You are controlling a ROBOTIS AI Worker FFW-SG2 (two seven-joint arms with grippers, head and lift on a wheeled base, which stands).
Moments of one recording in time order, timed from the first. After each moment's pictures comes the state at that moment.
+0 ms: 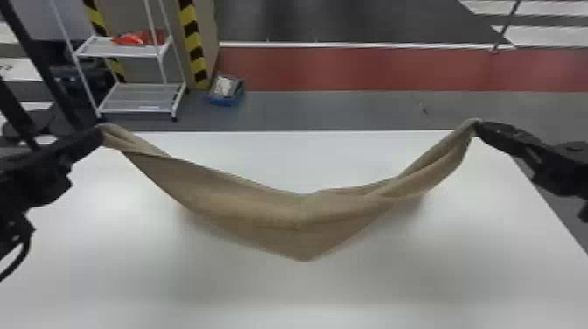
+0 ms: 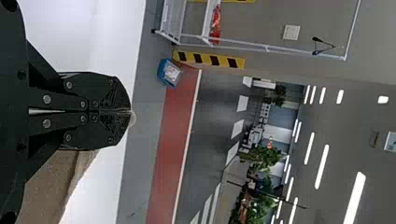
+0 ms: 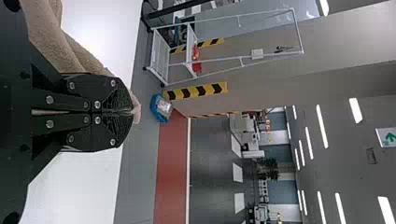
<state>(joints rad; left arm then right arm) 0.12 0.16 0.45 -2.35 0.48 1.01 -0.10 -0.03 -0.18 -0.42 -2.06 -0.12 0.80 0.77</state>
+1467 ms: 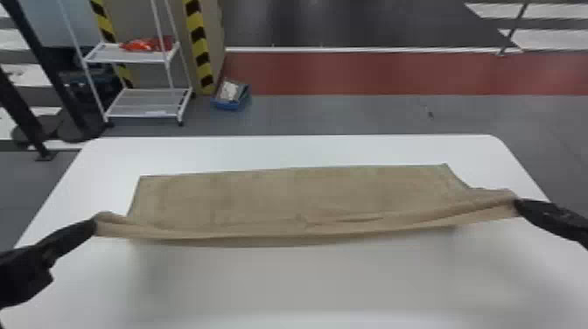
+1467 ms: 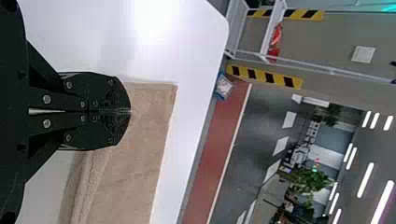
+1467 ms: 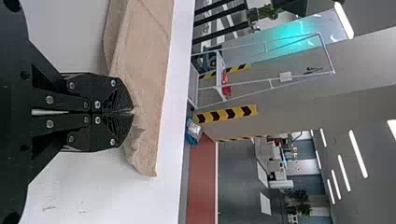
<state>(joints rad) 0.34 0.07 0.61 -2.37 0.43 1.11 -0.31 0.17 -0.30 -0.59 -1.81 -0.20 0.54 1.08</state>
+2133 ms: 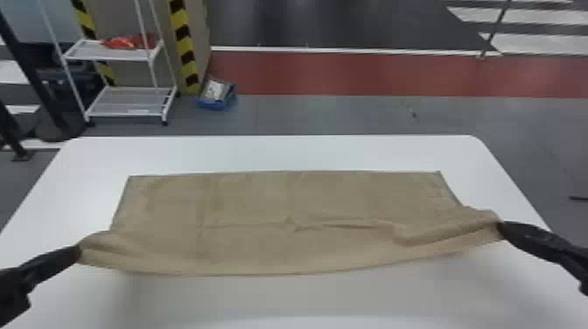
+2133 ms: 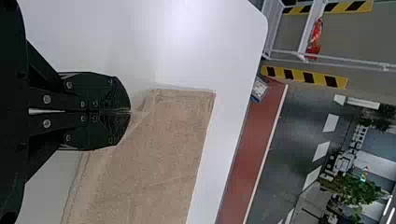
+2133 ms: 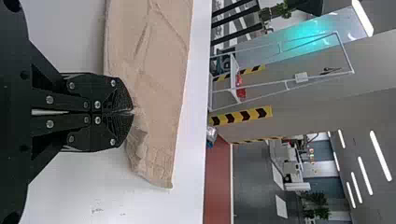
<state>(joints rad) 0.35 0.07 0.59 -2.42 0.34 1.26 -0.35 0.25 -0.28 -0.61 -1.86 -0.15 0.55 1.11</state>
